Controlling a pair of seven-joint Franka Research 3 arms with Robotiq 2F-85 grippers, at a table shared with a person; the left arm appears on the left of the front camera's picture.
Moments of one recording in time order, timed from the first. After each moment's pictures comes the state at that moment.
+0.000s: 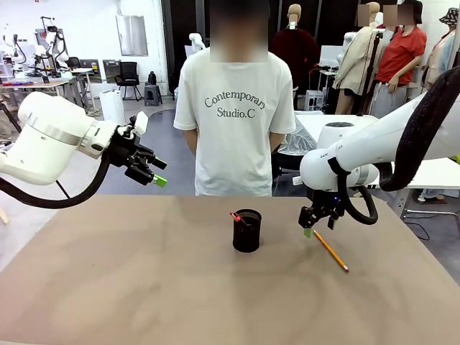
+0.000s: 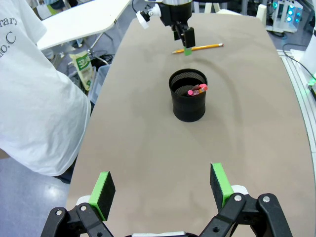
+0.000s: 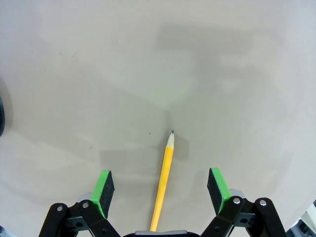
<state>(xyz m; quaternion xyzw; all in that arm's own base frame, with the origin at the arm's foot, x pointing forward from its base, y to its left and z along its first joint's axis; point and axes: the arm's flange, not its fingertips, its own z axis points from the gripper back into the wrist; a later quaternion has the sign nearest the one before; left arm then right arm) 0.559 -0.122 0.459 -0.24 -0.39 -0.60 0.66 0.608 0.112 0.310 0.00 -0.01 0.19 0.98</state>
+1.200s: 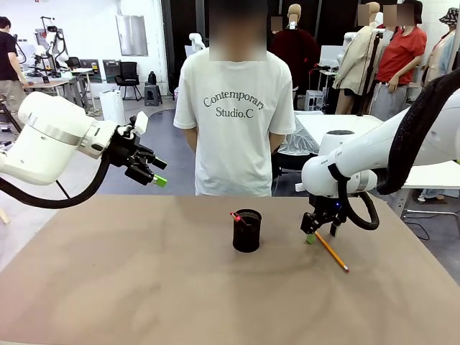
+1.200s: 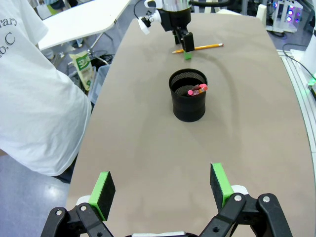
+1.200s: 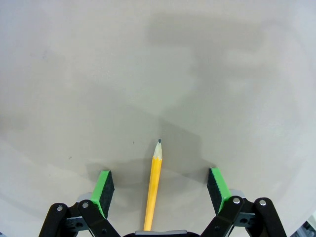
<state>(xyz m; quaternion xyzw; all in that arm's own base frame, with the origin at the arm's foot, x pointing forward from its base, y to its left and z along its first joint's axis) 0.559 -0.122 0.459 -0.24 -0.39 -0.60 0.66 0.614 0.102 0.286 0.00 0.00 0.18 0.98</state>
